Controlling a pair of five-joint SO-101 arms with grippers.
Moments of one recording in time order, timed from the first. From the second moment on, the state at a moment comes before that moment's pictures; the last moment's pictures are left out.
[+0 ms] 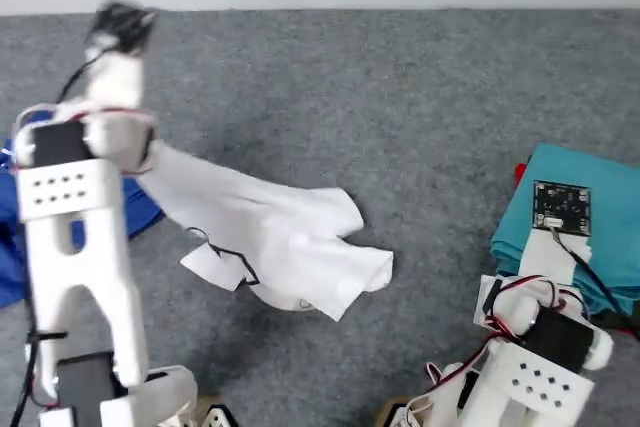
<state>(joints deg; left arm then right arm) -18.6 -11.8 9.5 72.8 -17.8 24.1 -67.9 53.4 88.2 13.9</state>
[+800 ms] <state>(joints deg) -49.1 -11.8 18.6 83.0 -23.3 -20.0 -48.7 43.6 92.3 14.2</state>
